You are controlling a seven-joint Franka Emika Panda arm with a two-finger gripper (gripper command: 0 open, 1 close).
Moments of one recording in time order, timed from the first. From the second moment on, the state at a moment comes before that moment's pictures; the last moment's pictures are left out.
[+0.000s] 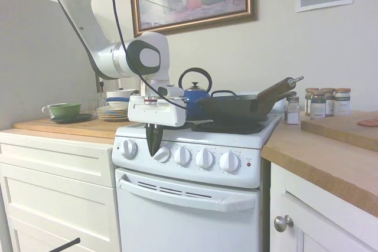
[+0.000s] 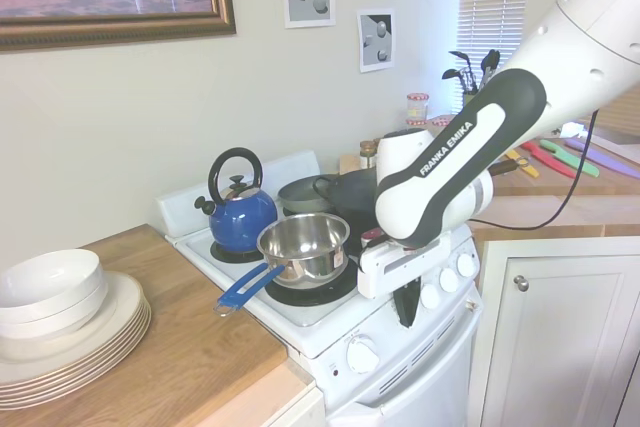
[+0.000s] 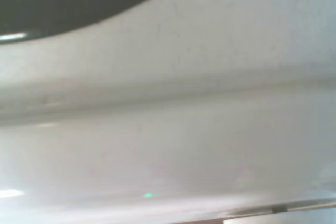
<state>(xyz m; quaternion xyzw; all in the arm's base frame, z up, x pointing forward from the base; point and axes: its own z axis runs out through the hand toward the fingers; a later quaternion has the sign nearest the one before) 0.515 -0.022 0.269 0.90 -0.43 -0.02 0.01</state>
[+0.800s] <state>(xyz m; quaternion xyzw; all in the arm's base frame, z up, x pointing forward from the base) 0.514 -0.003 0.251 0.90 -0.43 0.00 0.07</state>
